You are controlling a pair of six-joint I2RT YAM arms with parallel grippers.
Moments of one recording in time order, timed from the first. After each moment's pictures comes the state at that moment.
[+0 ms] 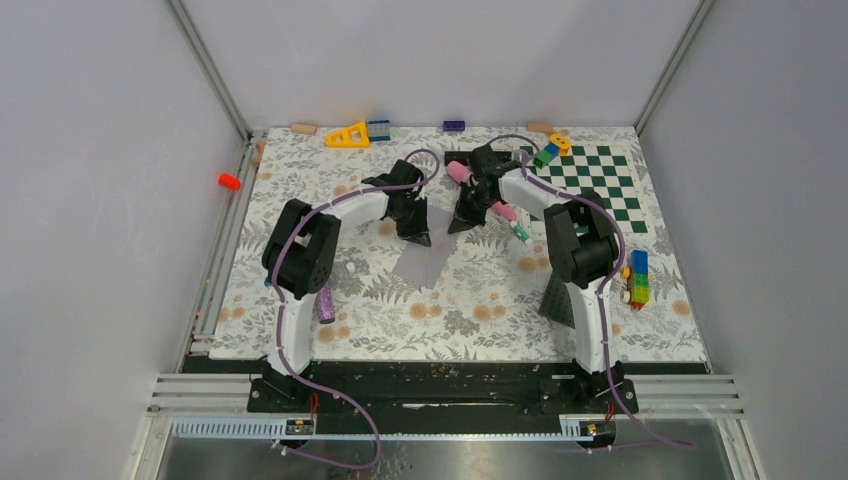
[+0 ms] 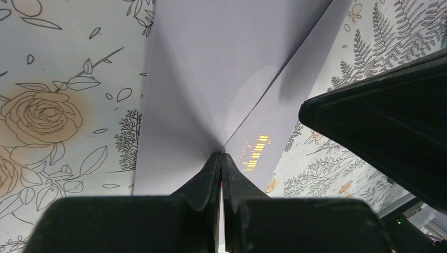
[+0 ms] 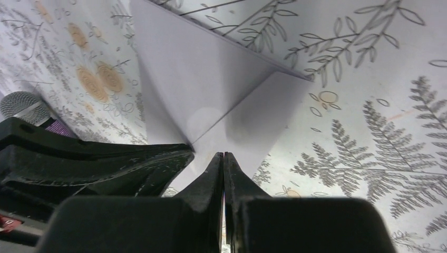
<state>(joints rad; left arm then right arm) -0.49 2.11 1.50 -0.51 0.31 -0.51 0.43 2.21 1.68 -0.63 -0.37 0.70</state>
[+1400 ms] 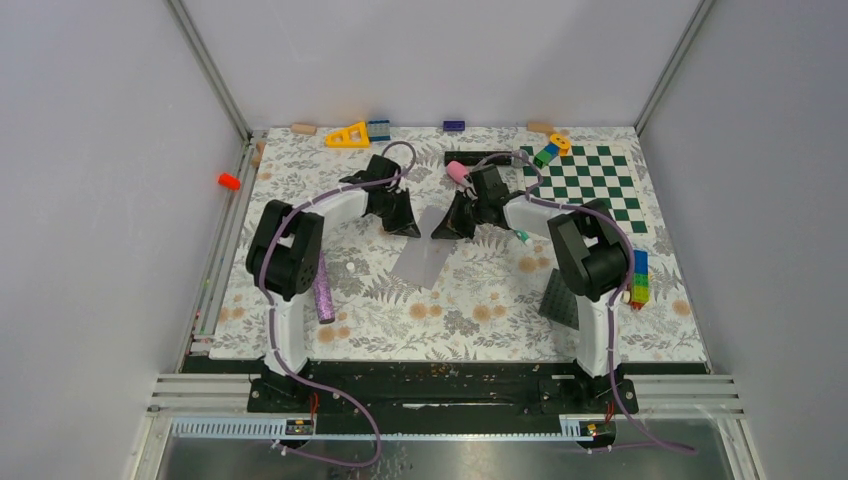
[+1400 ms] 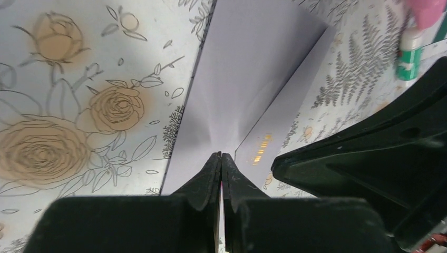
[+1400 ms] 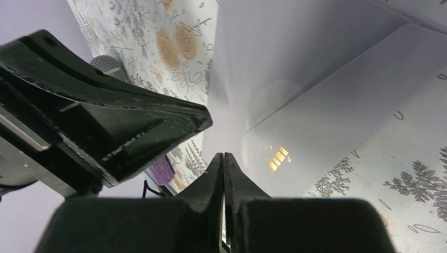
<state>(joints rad) -0.39 2.03 1.42 -0.43 0.40 -0.55 0.46 2.06 1.31 -0.12 -0.54 0.89</state>
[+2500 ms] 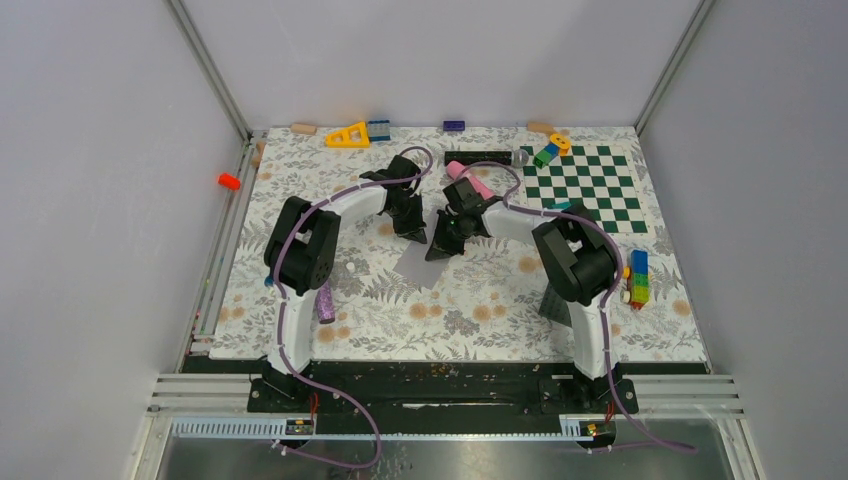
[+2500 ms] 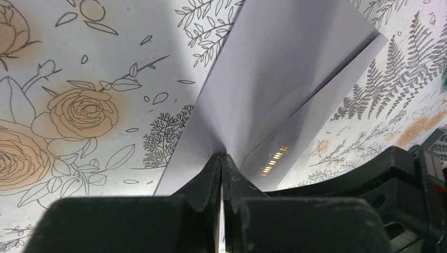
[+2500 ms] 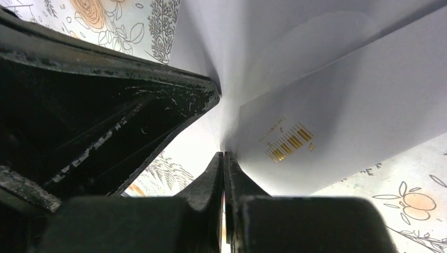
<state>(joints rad) -0.47 2.15 1.57 -0.60 0.28 -0.58 0.59 2.09 1.37 -0.33 -0.36 0.81</state>
